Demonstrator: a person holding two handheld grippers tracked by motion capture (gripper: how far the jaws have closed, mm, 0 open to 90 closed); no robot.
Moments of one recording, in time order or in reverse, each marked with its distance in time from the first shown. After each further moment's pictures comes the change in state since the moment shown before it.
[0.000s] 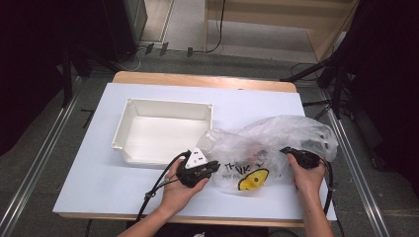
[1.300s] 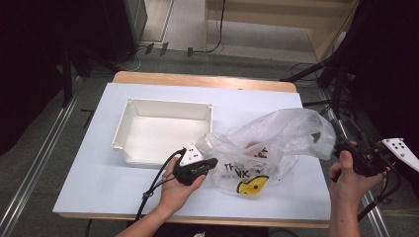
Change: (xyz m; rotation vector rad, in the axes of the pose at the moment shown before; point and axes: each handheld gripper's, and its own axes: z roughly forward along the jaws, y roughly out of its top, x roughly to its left) left arm 0.005 0.005 -0.010 -0.051 -0.005 -0.040; right arm 0.042 0.039 -0.155 -0.711 0.013 -0.178
